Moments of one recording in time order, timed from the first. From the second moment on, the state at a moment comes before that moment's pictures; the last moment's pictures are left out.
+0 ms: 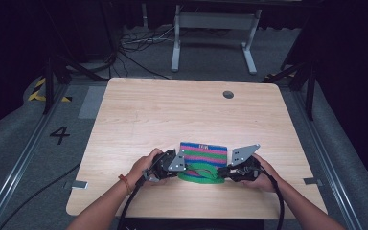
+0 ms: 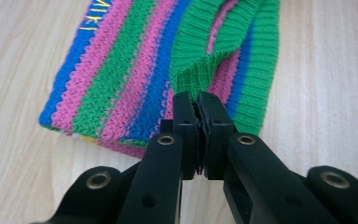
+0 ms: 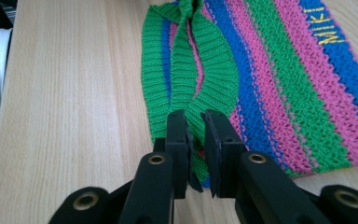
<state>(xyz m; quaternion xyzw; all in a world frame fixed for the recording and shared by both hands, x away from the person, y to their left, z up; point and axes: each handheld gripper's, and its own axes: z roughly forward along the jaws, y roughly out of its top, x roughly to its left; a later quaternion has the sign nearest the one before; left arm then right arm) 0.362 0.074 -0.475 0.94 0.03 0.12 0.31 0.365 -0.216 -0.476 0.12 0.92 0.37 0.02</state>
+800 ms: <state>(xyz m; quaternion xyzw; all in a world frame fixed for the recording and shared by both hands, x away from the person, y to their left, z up) 0.359 0.083 -0.490 0.93 0.06 0.09 0.34 0.363 -0.219 -0.487 0.13 0.92 0.37 0.03</state>
